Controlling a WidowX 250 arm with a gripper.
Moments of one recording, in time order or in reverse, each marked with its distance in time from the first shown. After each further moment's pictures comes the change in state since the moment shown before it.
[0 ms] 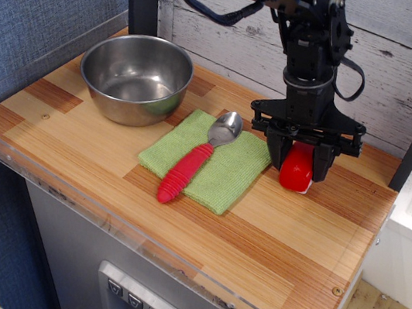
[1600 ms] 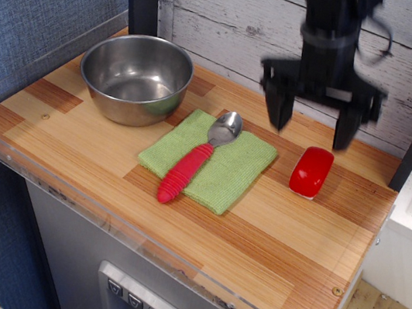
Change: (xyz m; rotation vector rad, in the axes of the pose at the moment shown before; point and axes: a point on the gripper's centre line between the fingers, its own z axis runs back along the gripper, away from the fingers) arm 0.001 -0.008 0.070 0.043 -0.083 -0.042
